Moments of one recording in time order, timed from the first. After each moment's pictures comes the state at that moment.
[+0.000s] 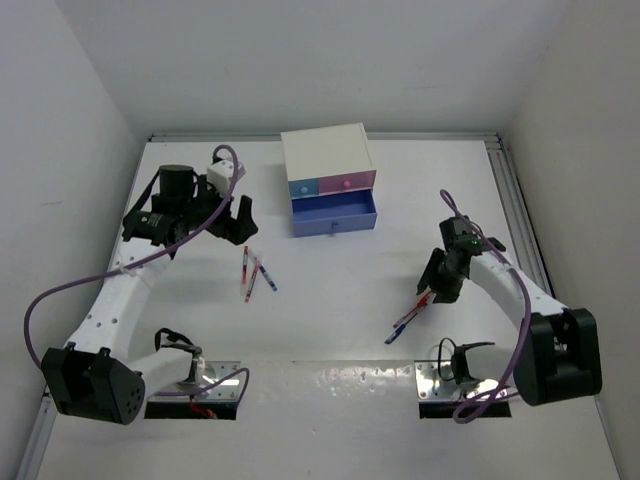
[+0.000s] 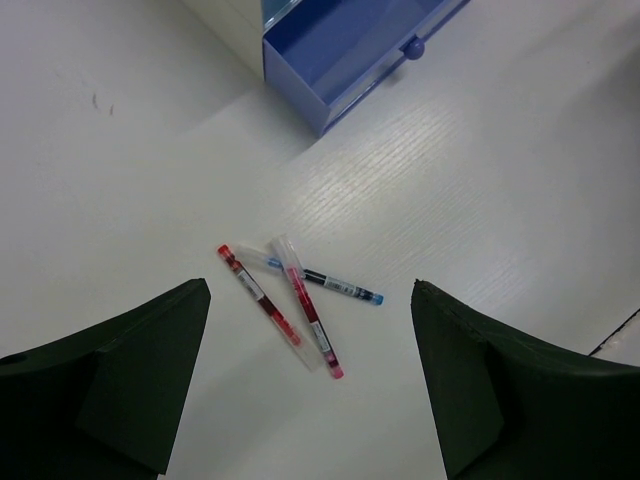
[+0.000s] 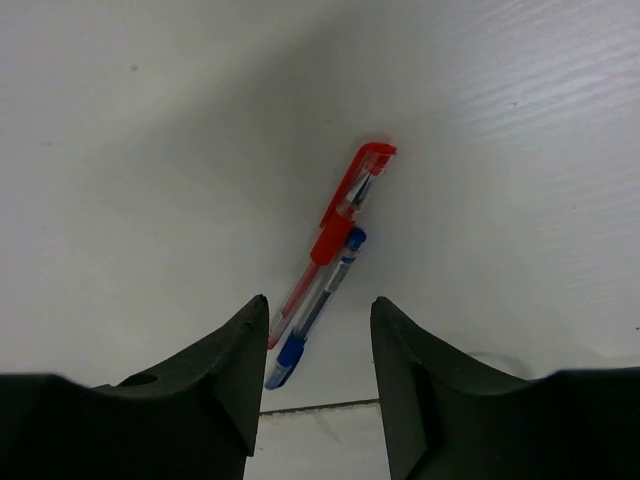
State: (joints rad) left arm -0.13 1.12 1.09 -0.62 0.45 0.20; right arm 0.13 1.22 0.65 -0.75 -0.05 0.60
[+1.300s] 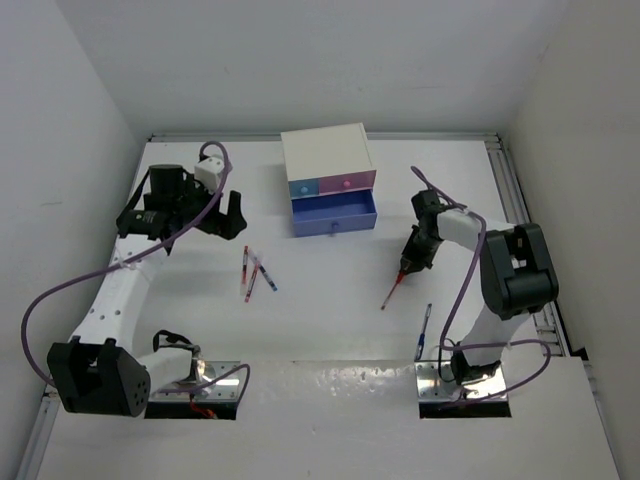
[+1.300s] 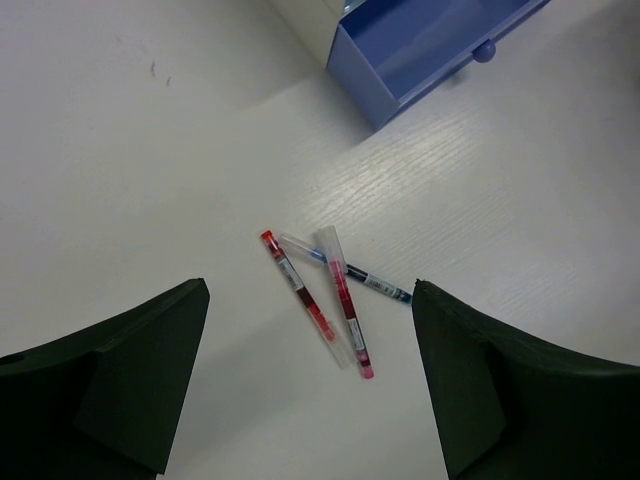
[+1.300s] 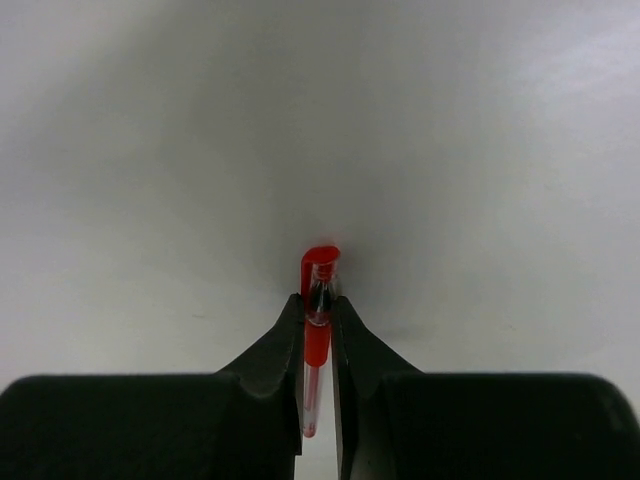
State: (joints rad) left arm -0.04 1.15 1.07 -0.60 0.42 0.20; right arm 0.18 1.74 0.93 -0.60 -0.05 0.70
